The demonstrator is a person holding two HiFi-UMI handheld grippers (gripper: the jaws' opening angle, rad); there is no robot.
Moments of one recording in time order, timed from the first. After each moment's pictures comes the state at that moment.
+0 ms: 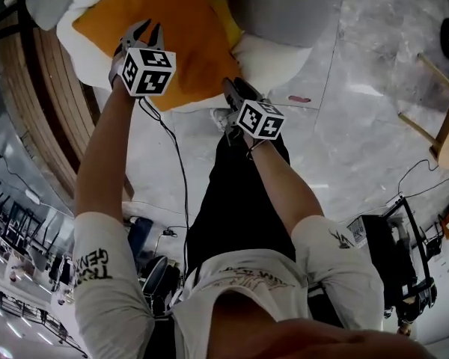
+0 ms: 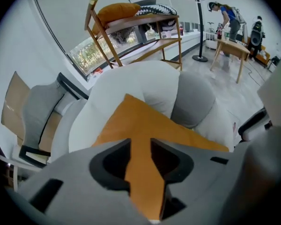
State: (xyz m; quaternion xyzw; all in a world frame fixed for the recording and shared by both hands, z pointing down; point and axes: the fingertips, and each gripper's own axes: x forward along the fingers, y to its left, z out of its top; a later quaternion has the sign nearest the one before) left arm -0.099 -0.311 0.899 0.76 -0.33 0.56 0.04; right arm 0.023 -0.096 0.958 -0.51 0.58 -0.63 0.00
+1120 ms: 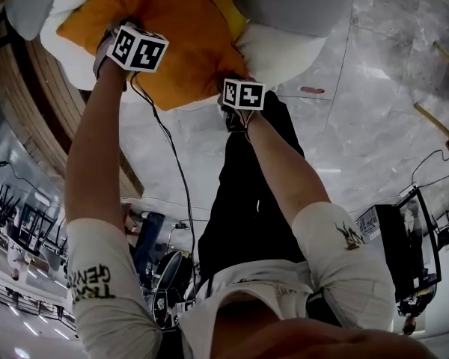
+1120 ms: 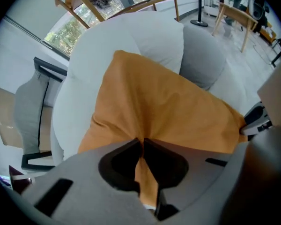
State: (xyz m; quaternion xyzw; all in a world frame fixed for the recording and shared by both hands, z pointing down) left arm -0.163 -0.331 0.983 0.66 -0.29 0.70 0.04; right arm -0.036 -0.061 1.083 -0.45 0.54 -0.69 -0.18
